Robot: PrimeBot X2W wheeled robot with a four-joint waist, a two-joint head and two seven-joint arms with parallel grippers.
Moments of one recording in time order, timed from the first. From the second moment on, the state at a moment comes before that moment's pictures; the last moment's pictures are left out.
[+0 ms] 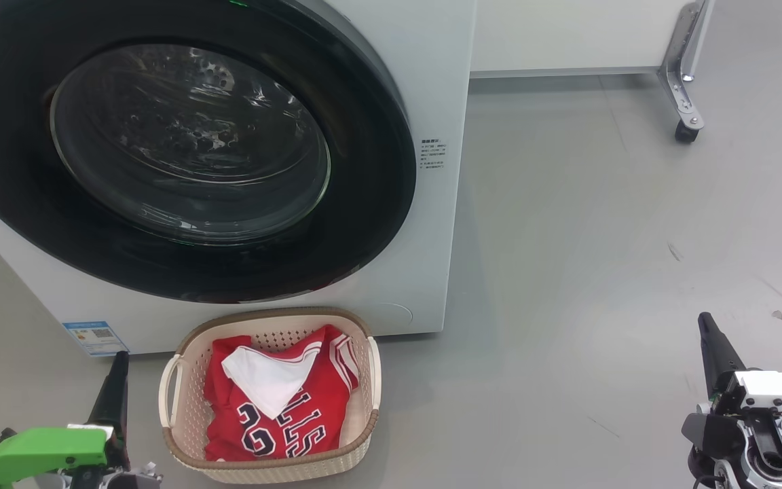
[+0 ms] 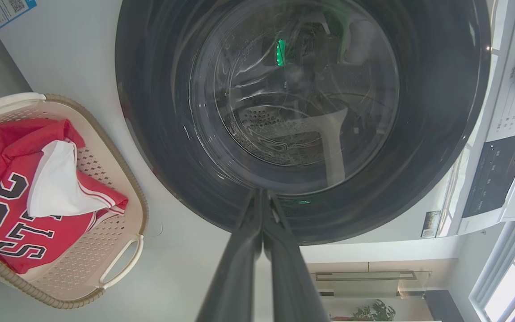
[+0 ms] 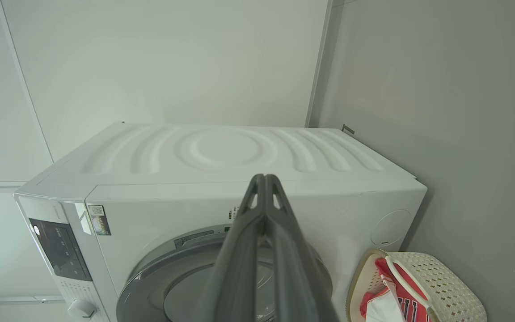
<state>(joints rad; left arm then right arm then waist) -0.05 0.09 0.00 0.27 -1.67 -0.12 0.04 -0.05 -0.09 -0.06 0.27 1.66 0.11 0.05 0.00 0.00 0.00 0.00</state>
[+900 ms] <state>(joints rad) -0.05 0.09 0.00 0.27 -1.67 -0.12 0.04 -0.05 -0.09 -0.06 0.28 1.66 0.12 0.05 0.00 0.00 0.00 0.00</state>
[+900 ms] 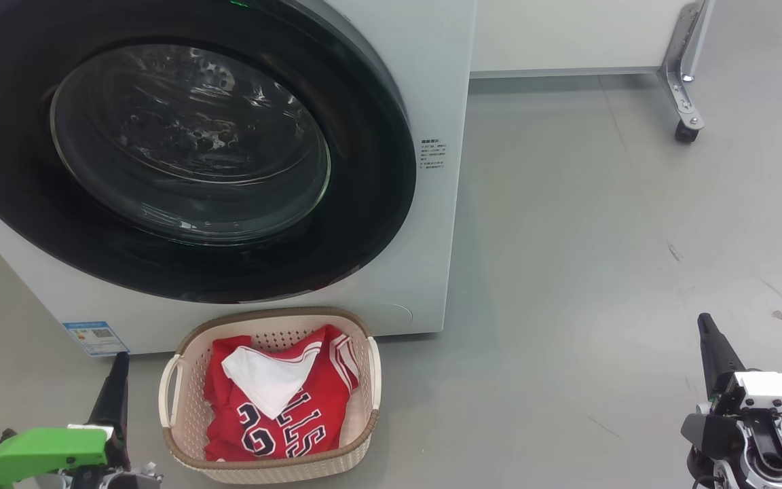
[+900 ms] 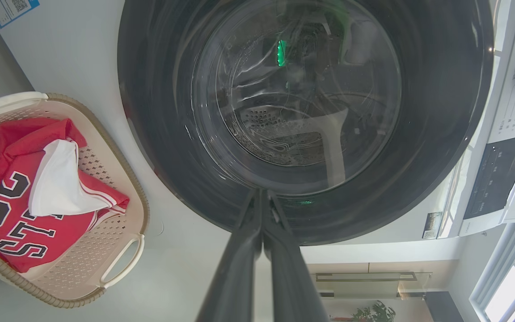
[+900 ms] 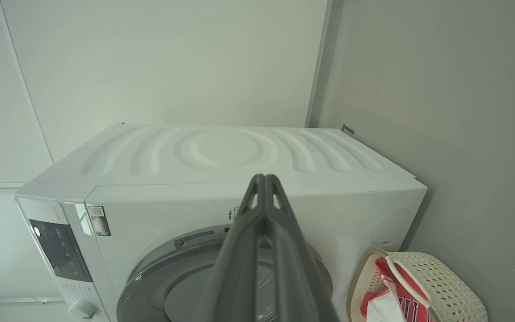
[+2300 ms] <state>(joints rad) -0.05 0.09 0.00 0.28 -1.67 -0.12 0.05 -0.05 -0.09 -0.06 0.28 1.66 0.12 0.05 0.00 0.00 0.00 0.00</state>
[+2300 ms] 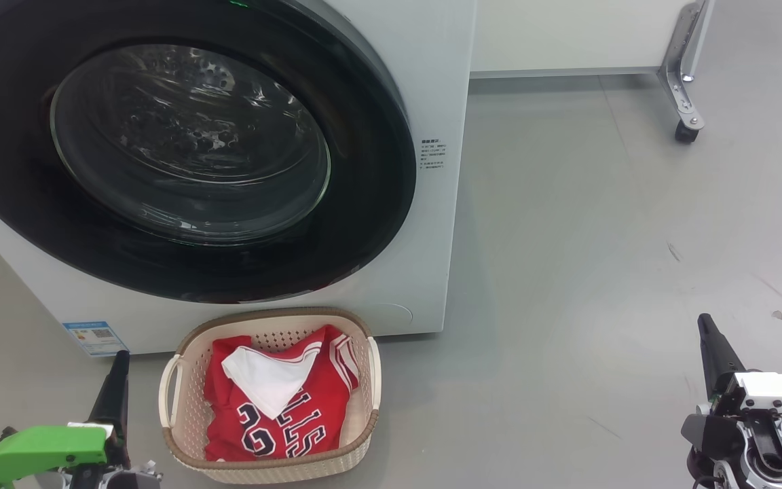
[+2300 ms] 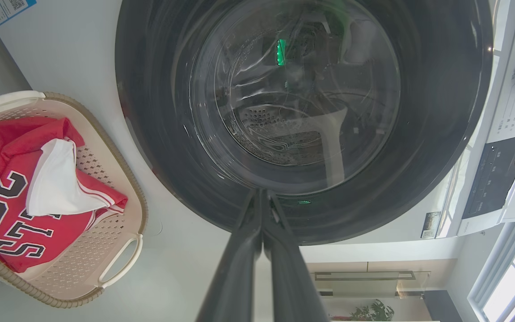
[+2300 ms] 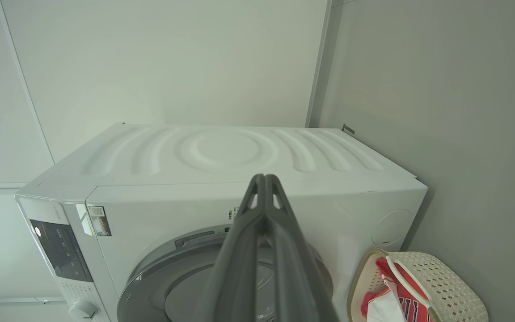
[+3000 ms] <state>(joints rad) -0.05 0.09 0.01 0.28 -1.67 -0.12 0.05 -0.05 -0.08 -0.07 0.28 1.66 0.12 0.06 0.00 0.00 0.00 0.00</state>
